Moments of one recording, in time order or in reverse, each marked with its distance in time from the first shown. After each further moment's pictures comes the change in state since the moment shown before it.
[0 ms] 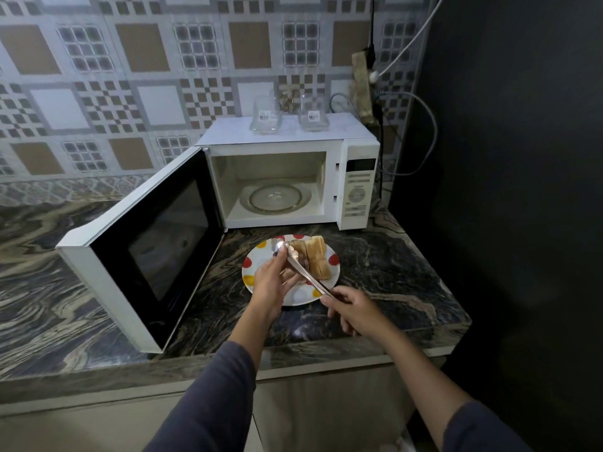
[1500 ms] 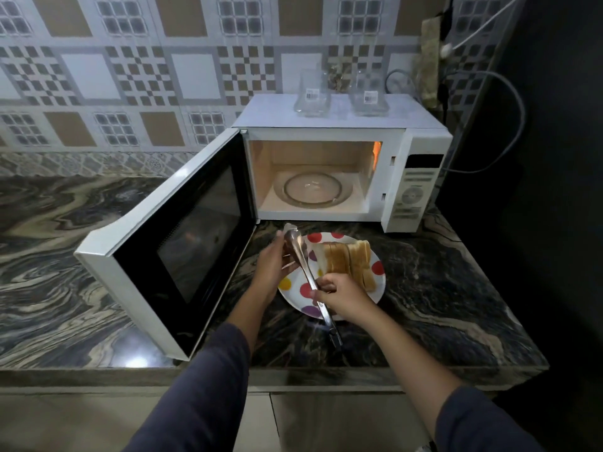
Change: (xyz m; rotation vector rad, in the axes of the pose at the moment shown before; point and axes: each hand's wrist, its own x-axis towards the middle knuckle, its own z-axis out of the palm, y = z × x) left_hand 0.076 0.037 -0.063 0.225 0.169 0.041; right_hand 0.099 -0.043 0.066 -0.161 -0.109 0.020
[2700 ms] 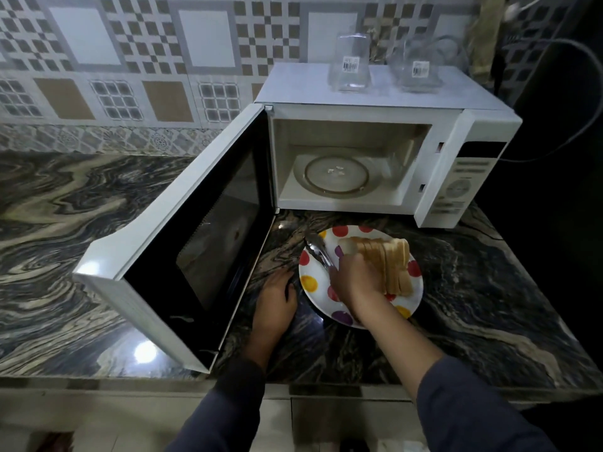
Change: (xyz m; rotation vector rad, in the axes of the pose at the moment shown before) left_hand 0.021 -0.085 -0.075 0.965 0.056 0.372; right_hand 0.080 -0.010 0.037 -0.857 0.249 0.120
